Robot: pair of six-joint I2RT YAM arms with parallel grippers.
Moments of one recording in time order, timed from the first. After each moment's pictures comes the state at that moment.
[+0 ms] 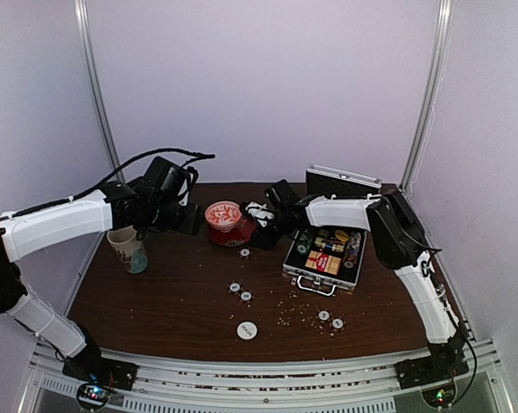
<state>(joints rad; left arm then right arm) -0.71 1.46 1.18 -0.50 -0.32 -0.29 0.68 2.46 1.95 -0.34 -0.22 -0.24</state>
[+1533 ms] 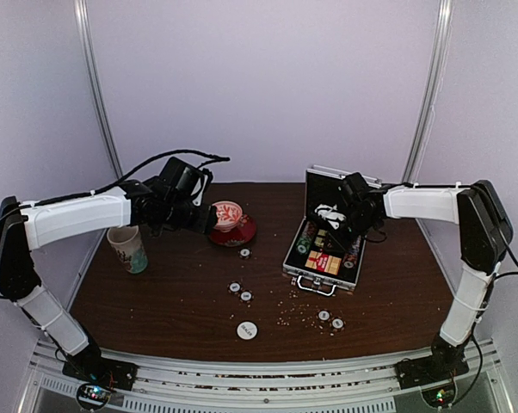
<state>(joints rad) -0.71 1.58 1.24 -0.43 -0.25 -0.25 0.47 1.82 1.27 -0.53 -0.20 -0.35</state>
